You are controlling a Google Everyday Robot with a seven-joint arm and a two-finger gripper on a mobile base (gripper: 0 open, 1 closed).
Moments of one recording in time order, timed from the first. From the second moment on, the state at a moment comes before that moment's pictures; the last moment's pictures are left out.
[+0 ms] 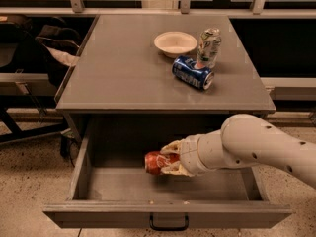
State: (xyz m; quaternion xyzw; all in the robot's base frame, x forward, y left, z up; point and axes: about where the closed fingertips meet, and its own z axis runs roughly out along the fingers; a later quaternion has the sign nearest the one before) arm 0.459 -0.036 0.693 -0.72 0.60 0.08 0.34
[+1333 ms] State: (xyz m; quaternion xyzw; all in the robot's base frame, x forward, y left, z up) arm 0.459 -0.034 0.703 -0.73 0.59 0.08 0.34
